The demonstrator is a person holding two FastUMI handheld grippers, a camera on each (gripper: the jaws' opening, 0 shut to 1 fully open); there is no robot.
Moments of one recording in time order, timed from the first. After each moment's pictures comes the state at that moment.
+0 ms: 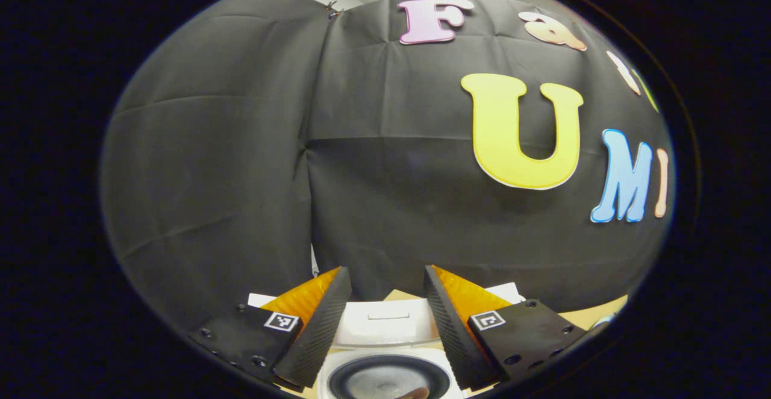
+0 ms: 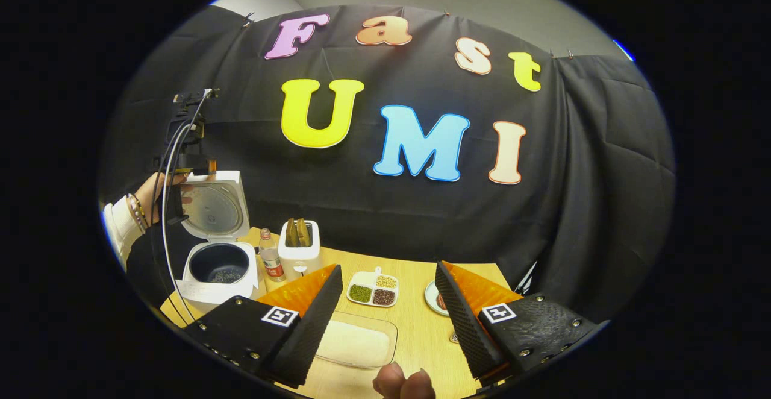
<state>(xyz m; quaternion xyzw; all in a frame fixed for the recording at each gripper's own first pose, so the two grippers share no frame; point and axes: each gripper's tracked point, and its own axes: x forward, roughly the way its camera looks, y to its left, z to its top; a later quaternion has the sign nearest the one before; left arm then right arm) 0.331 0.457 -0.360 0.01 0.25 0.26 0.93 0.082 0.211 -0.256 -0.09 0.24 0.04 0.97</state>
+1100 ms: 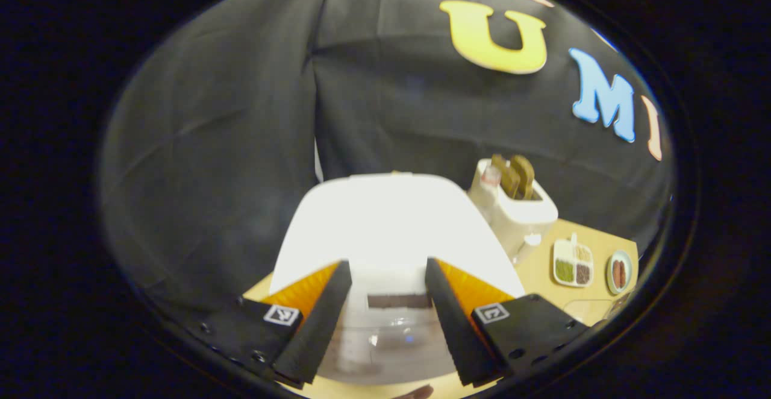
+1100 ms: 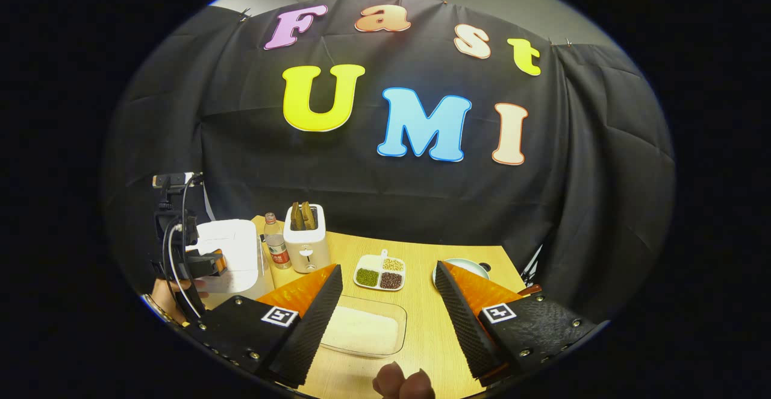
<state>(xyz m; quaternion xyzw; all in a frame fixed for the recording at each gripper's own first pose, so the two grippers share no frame) 0.337 0.465 -0.384 -0.02 0.39 0.25 0.89 0.066 0.211 -0.284 -0.07 0.28 0.04 0.96</state>
